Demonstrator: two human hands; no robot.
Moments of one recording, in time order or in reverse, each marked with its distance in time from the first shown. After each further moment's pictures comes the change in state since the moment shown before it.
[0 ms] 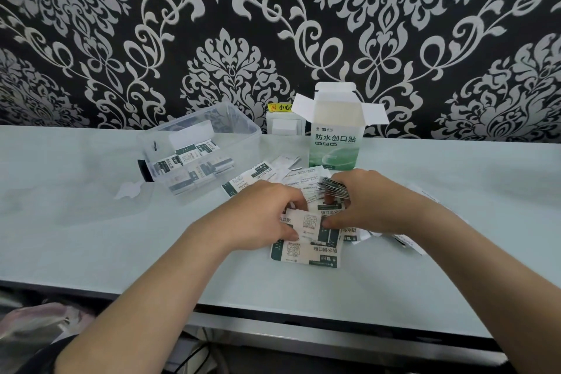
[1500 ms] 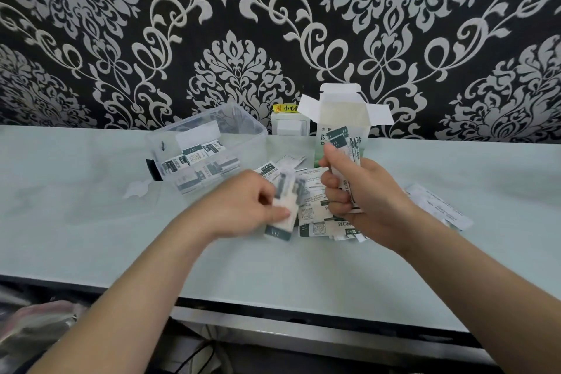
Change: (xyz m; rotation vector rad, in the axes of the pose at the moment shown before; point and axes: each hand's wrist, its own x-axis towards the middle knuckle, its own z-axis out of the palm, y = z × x) left_hand -0.016 -0.018 -0.019 -0.341 0.003 -0.180; right_hand -0.001 -0.023 0.014 1.446 0.088 0.124
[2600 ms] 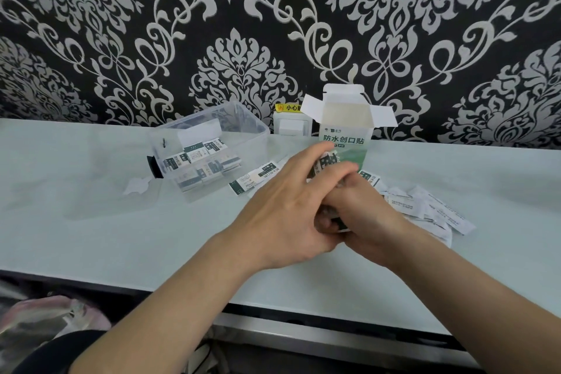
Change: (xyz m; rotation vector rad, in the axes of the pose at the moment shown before) left_hand -0.009 0.032 0.039 0.252 0.351 0.587; right_hand -0.012 0.008 0.018 -0.212 -0.134 -0.105
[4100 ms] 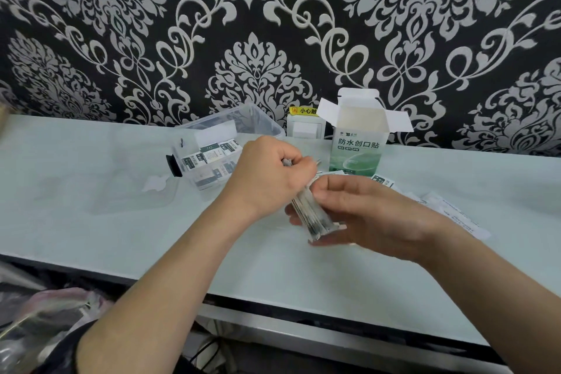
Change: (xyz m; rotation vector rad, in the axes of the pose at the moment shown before) left_hand 0.015 -0.023 -0.034 -0.259 0.273 -0.368; right_hand -0.004 -0.013 -0.010 0.049 -0.347 0.180
